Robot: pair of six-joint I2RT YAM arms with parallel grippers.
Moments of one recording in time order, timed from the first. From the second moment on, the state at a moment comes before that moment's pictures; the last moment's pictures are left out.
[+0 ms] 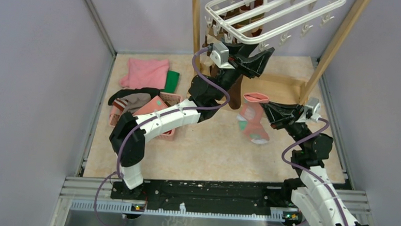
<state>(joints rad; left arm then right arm) -0.94 1.78 1.52 1.07 -0.03 -0.21 0.14 0.67 0.34 0.96 -0.63 0.47</state>
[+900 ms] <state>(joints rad) -0.94 1.78 1.52 1.07 -0.02 -0.24 0.14 0.70 0.37 0.92 -0.59 0.48</state>
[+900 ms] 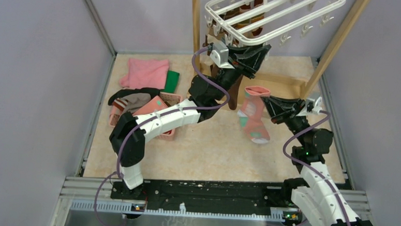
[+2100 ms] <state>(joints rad) -0.91 1.77 1.48 1.10 0.05 -0.29 0.12 0.99 0.62 1.02 -0.57 0.66</state>
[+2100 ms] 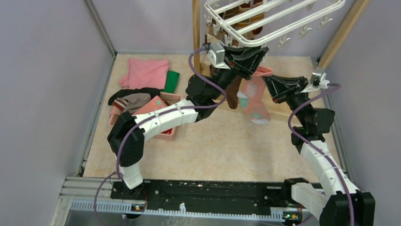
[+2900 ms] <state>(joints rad) -0.89 1.76 1.47 1.10 0.07 -0.34 0.10 1.00 0.64 0.98 -0.53 0.68</state>
